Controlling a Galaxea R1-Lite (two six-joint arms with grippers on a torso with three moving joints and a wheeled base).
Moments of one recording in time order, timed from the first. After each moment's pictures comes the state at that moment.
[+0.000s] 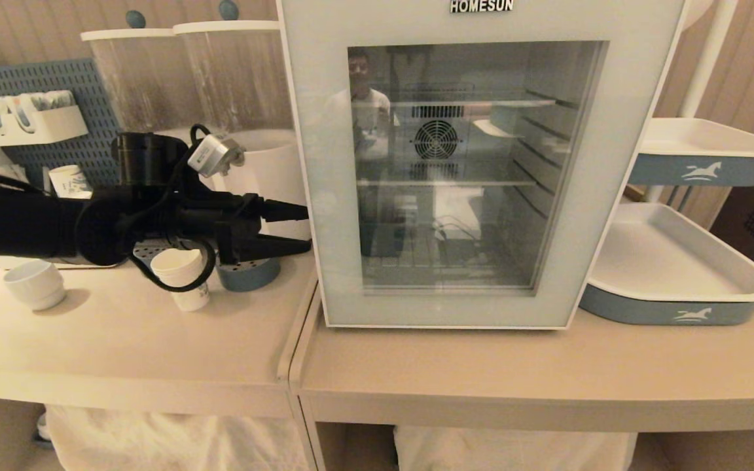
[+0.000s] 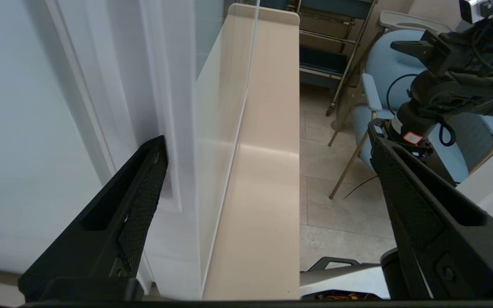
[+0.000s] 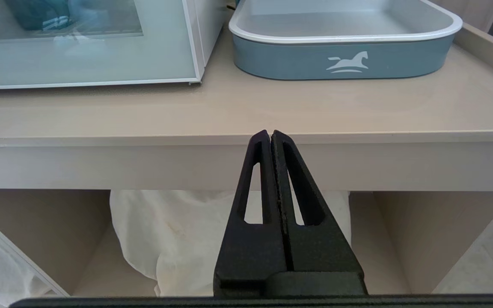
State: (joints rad) left arm -0.11 1.94 -1.34 -0.23 -1.37 0.29; right arm 0.00 0.00 0.00 0.00 0.00 0.00
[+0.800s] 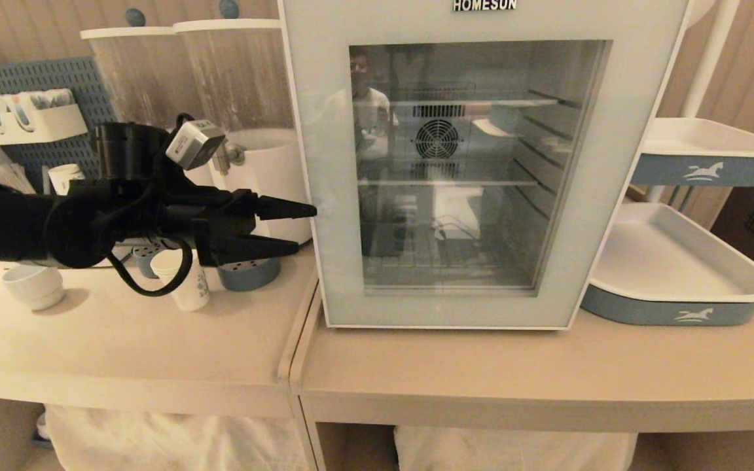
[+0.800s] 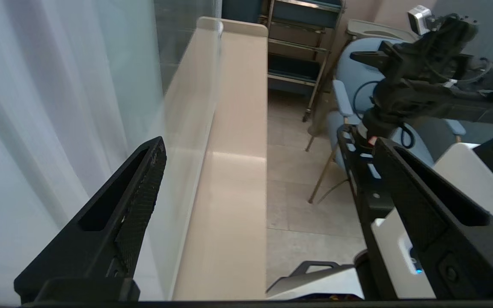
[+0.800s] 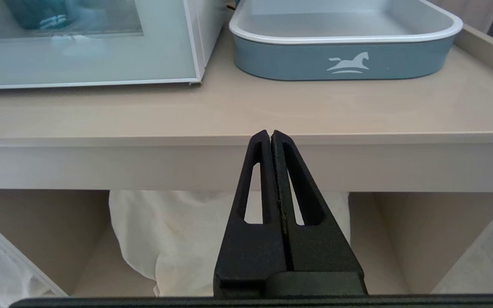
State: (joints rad) left arm -0.13 1.87 -1.29 -0.23 -1.44 0.26; right arm -0.01 0.00 0.00 0.00 0.00 0.00
